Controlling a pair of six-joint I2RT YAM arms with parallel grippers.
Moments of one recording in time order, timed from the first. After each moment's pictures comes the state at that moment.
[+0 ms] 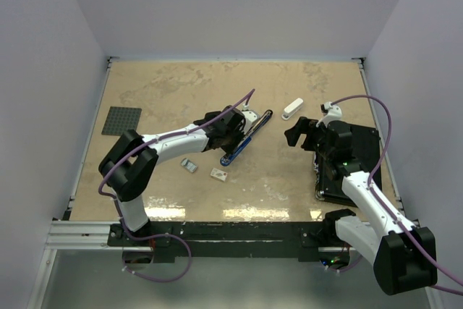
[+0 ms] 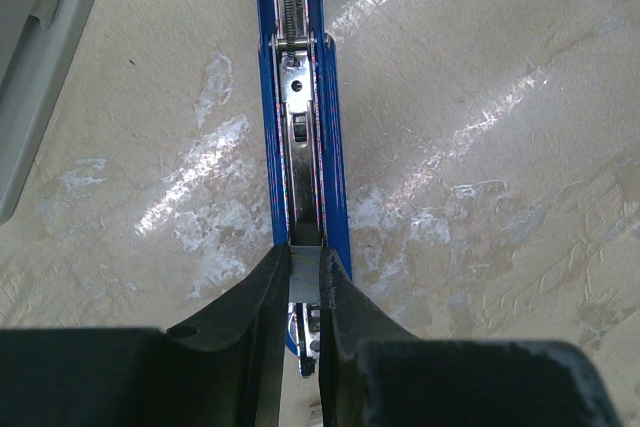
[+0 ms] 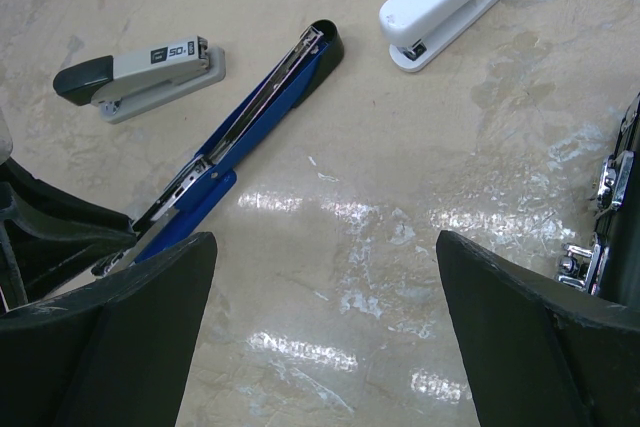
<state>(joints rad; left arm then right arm) -0.79 1.79 1.17 -0.30 -0.03 -0.01 0.18 0.95 0.50 0.03 -0.13 0.40</state>
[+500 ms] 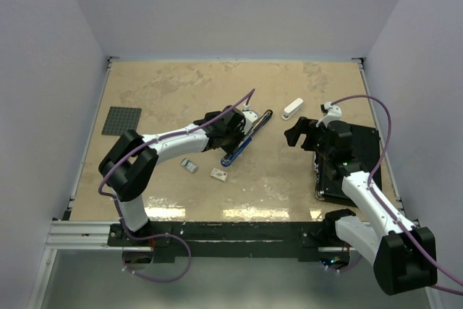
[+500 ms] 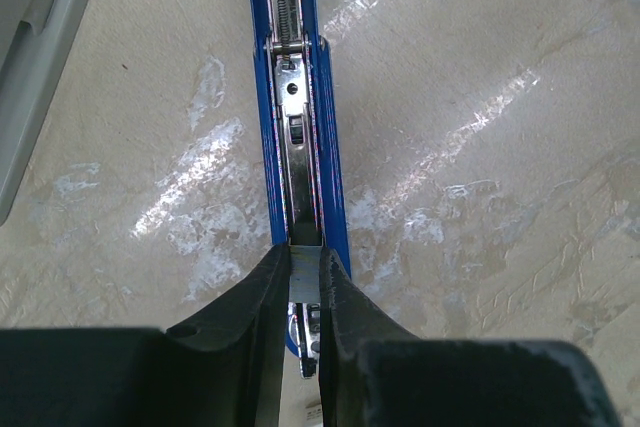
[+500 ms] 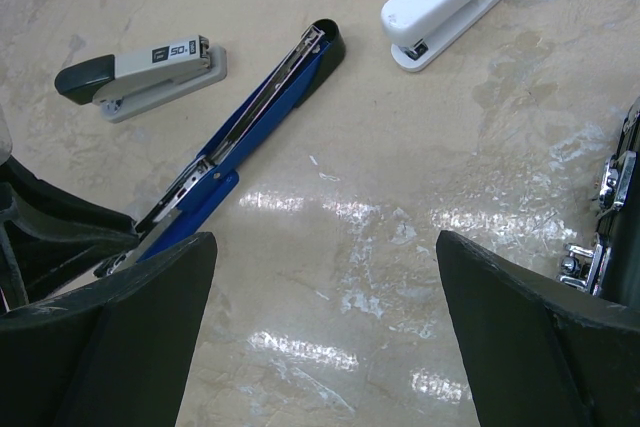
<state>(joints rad) -0.79 1.79 1.17 -0.30 -0.02 -0.01 0.18 0.95 0.50 0.03 -0.13 0.40</state>
